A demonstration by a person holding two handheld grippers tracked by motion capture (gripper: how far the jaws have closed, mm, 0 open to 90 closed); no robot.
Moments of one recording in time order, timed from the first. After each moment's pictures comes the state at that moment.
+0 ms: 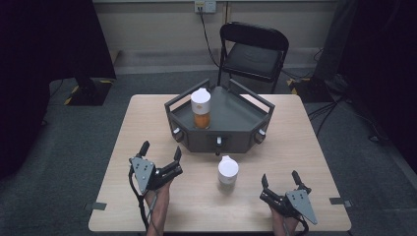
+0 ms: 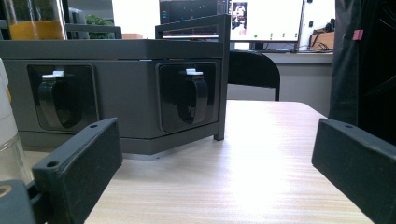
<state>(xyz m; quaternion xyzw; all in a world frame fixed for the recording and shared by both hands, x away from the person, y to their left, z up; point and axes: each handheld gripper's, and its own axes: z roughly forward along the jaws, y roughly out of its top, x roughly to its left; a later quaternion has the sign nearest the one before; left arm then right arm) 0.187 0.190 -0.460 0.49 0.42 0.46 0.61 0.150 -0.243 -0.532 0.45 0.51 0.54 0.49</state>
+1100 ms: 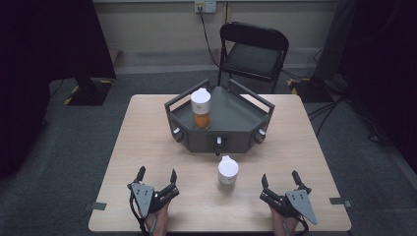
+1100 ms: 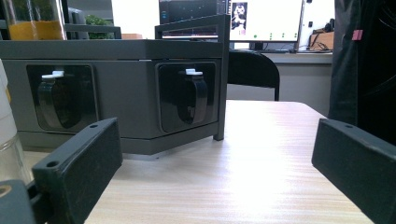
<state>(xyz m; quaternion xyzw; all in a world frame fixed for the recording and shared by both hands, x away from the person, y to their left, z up) 0.152 0.183 -0.524 0.50 0.46 0.48 0.56 0.150 -0.243 -0.532 0.45 0.51 0.54 0.49</state>
